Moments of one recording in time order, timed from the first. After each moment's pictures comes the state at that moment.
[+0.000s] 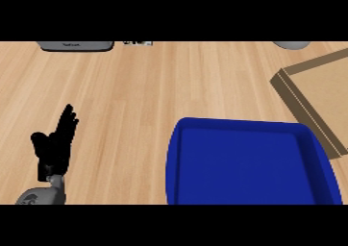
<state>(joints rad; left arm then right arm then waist) -0.07 0.17 0.05 -1.34 0.02 0.19 0.02 0.16 -1.27 -0.39 -1.16 0.04 0.18 -1.07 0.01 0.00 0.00</state>
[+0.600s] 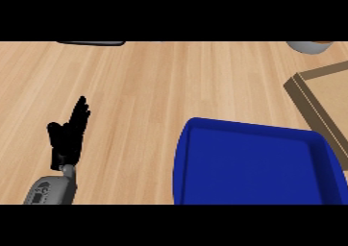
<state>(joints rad) -0.15 0.15 0.02 -1.29 0.00 0.18 0.02 -0.12 -1.24 -0.17 -0.99 0.06 0.20 -1.03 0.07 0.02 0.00</state>
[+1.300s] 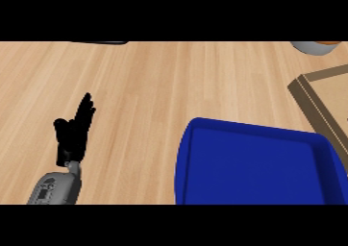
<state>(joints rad) -0.17 0.13 0.00 -1.29 -0.02 0.19 0.04 -0.52 -1.02 0.07 -0.64 0.28 0.19 -0.99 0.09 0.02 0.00</state>
